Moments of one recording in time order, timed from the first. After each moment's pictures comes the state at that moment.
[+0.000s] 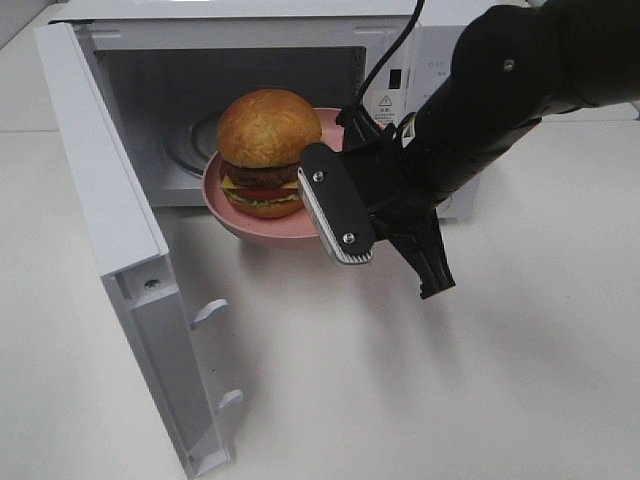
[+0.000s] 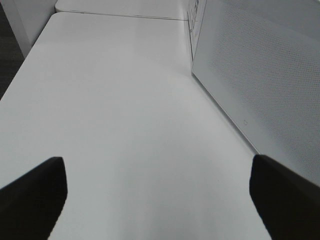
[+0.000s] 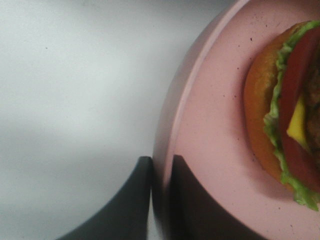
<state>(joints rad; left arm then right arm) -0.04 0.00 -0.52 0.00 1.08 -0.06 0.61 1.73 -1.05 0.10 0.40 -1.53</state>
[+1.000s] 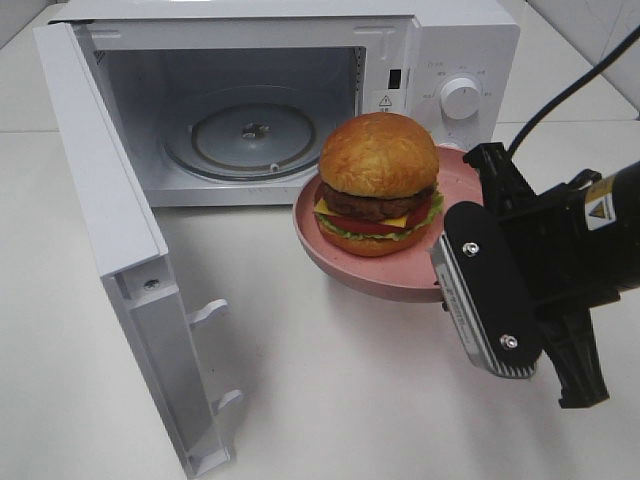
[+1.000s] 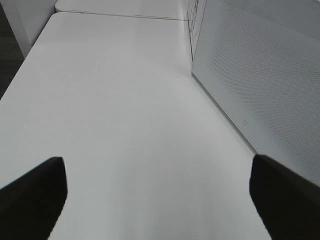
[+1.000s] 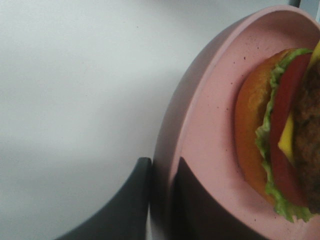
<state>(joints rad) -0.04 0.00 -0.52 0.00 1.08 -0.06 0.60 1.28 -0.62 0.09 0.35 -1.41</state>
